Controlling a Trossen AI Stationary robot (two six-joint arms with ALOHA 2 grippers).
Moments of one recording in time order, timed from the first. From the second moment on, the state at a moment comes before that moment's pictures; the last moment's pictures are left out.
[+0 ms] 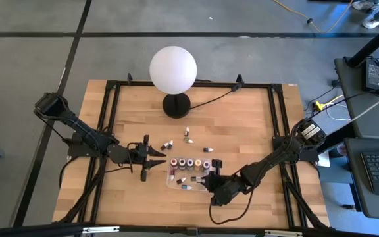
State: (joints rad) left arm -0.53 1.18 0.32 0.68 -0.58 -0.22; right arm 0.61 1.83 1.08 -0.14 0.53 0.38
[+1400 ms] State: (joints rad) left arm -0.40 1.17 0.33 0.29 -0.63 -0.50; right arm 0.69 1.21 0.62 -0.05 0.70 0.44
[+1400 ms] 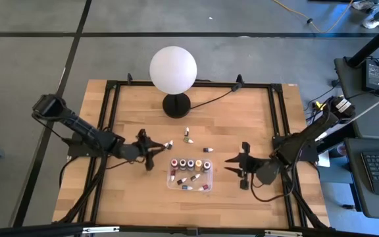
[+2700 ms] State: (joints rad) left arm -0.25 1.54 0.33 0.41 -0.53 -0.64; right arm 0.63 1.21 0.61 -0.05 0.67 0.41
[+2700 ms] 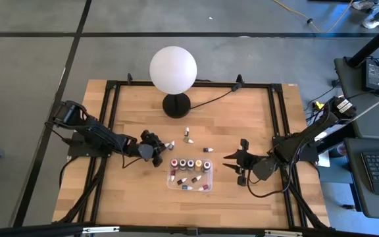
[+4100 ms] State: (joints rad) left arm -0.25 1.16 0.32 0.36 -0.49 -0.35; right arm 0.63 1.21 0.61 -0.09 0.67 0.41
